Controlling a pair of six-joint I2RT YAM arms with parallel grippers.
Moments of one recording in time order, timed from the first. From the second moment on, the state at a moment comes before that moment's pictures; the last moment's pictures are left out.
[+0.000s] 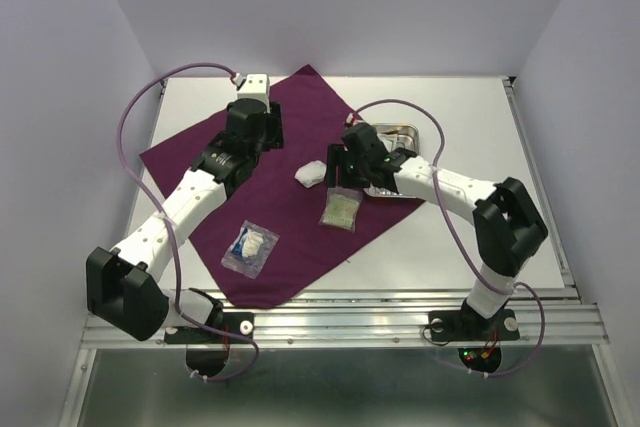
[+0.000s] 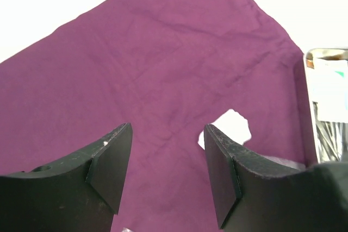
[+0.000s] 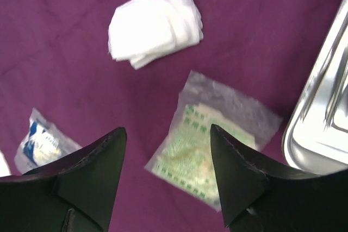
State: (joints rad) left arm -0.49 1.32 1.17 -0.29 -0.37 -0.24; right arm 0.71 1.73 1.26 -0.33 0.07 0.62
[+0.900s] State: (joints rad) left arm -0.48 1.26 1.05 -0.32 -0.28 -0.29; right arm 0.62 2.19 1.67 -0.39 -0.12 0.40
